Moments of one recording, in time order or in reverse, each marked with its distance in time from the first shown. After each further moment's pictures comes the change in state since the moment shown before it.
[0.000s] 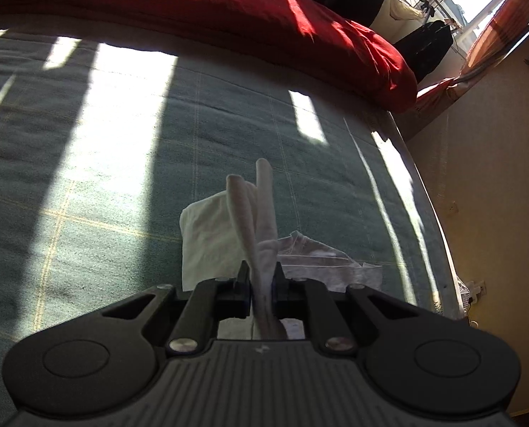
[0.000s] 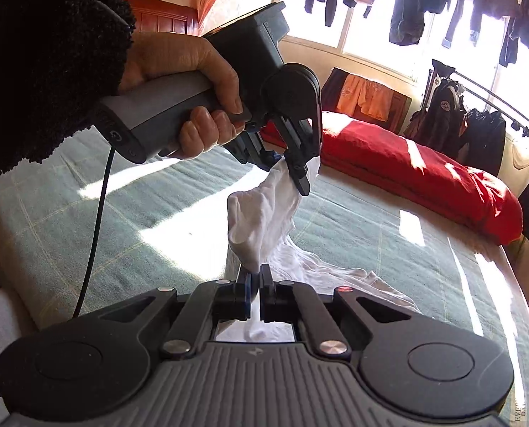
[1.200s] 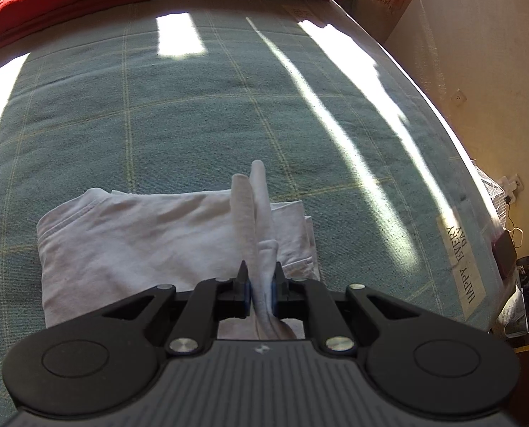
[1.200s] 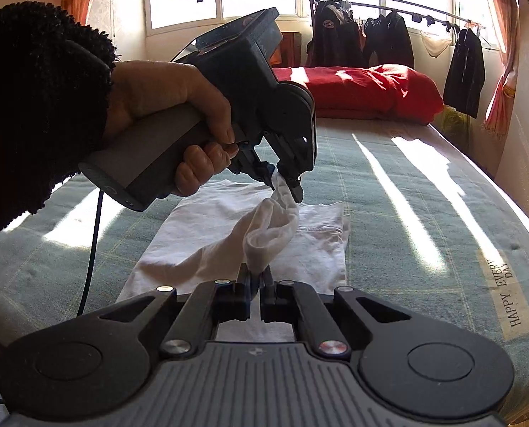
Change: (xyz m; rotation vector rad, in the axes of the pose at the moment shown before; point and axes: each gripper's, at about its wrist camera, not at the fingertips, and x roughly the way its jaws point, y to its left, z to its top) left arm 0.161 -0.195 -0.058 0.299 0.188 0.117; right arm -0.016 -0.156 -0.100 0.395 0.076 -0.117
